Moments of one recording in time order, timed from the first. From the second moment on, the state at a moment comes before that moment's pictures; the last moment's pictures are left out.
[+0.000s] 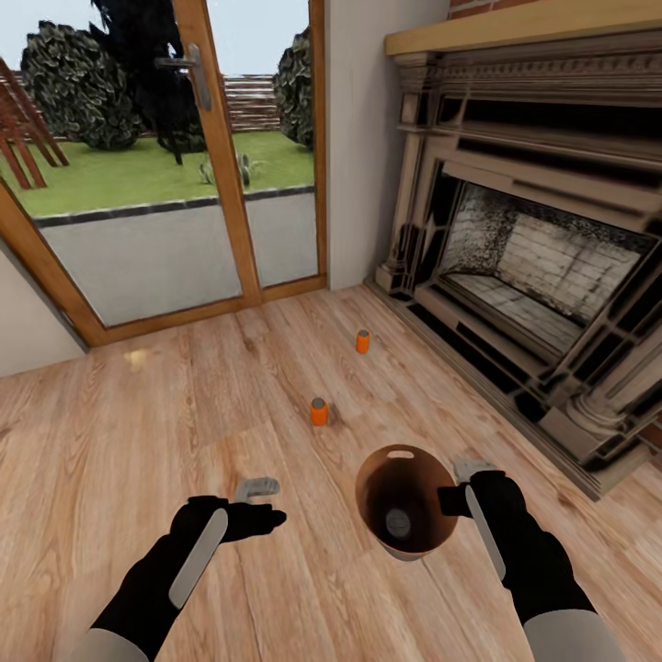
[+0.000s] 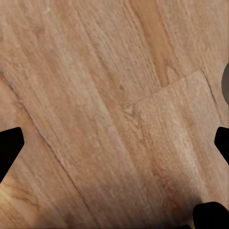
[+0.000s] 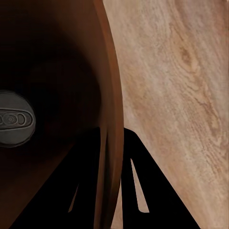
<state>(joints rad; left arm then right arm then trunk) -0.46 0.03 -0.23 -1.14 0.49 0.88 0.16 -0.50 -0.03 0.00 -1.20 0.04 1.04 -0.03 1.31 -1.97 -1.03</state>
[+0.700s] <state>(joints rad) -0.46 0.02 -0.23 -1.14 0.49 0.88 0.18 -0.50 -0.03 0.00 -1.20 0.03 1.04 -0.03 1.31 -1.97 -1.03</state>
